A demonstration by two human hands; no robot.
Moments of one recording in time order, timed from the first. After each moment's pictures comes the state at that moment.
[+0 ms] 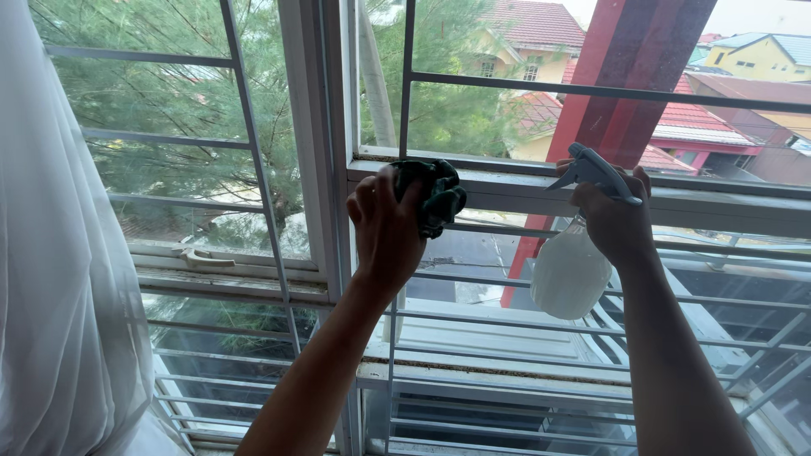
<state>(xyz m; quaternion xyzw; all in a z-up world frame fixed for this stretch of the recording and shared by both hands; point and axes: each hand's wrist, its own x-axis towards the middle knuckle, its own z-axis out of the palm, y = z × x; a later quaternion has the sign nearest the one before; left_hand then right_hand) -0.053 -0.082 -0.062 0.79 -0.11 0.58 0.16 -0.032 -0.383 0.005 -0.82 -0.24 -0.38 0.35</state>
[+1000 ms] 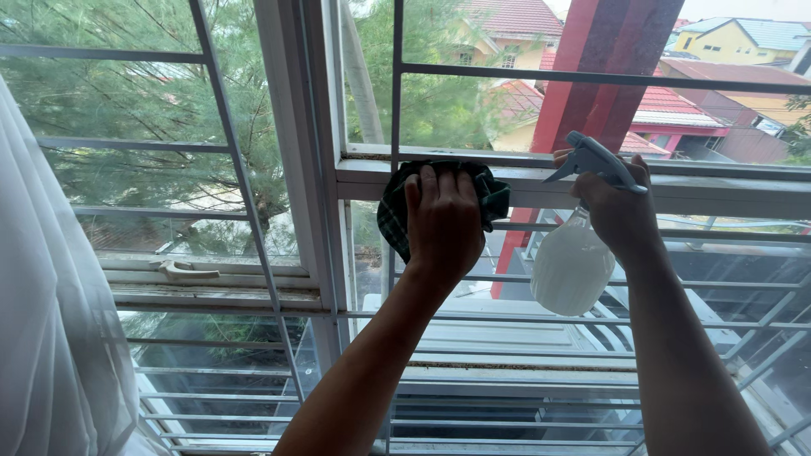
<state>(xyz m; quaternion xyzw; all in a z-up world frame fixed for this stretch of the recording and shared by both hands) -0.048 -0.147 -0.037 0.78 -0.14 0.61 0.05 -0.034 -0.387 0.005 -0.80 -0.31 -0.46 0.20</state>
